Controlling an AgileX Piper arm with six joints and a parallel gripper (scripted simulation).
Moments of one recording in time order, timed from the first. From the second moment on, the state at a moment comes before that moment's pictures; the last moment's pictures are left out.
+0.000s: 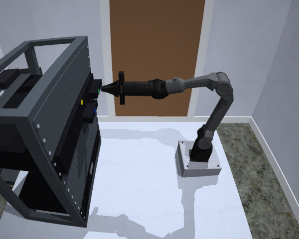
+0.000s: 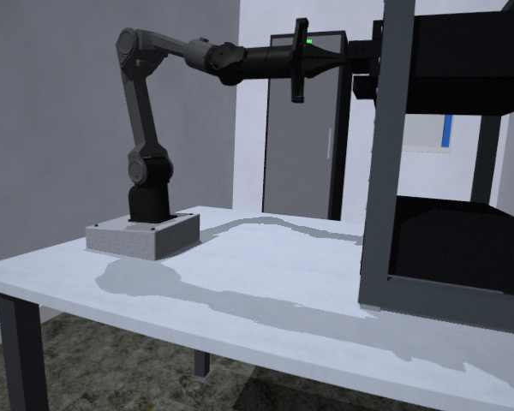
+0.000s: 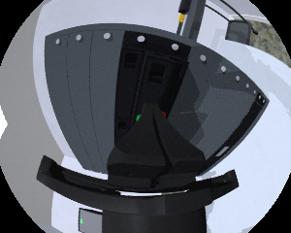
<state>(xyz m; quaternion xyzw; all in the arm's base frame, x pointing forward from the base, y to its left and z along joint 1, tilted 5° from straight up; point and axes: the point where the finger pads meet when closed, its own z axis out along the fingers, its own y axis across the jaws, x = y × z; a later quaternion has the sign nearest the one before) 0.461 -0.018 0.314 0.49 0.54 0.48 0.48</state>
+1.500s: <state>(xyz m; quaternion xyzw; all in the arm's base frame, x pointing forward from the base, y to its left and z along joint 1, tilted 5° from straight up) 0.489 -0.016 0.313 0.49 0.54 0.48 0.48</state>
